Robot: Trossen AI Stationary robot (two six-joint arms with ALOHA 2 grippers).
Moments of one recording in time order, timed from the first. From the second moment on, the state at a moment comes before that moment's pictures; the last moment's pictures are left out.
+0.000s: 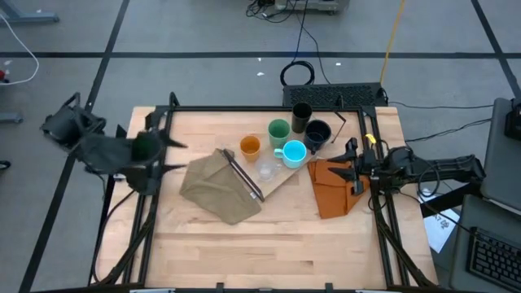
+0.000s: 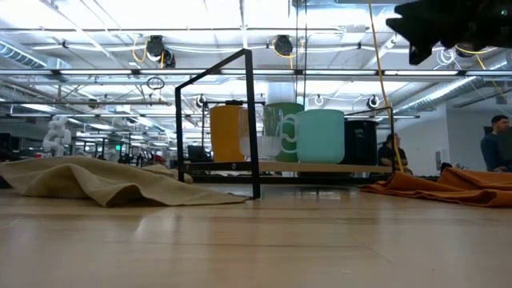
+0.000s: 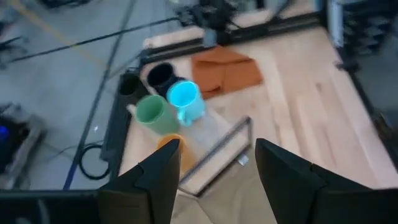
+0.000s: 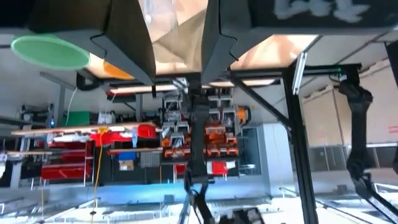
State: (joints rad) left arm -0.52 1.38 2.20 -1.57 -0.57 -0.17; right arm 0.04 0.29 0.18 0.25 0.05 0.06
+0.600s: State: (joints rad) left arm -0.82 0.74 1.64 -1.57 -0.87 -0.47; right arm 0.04 0.01 0.57 -0.55 0.18 -0.05
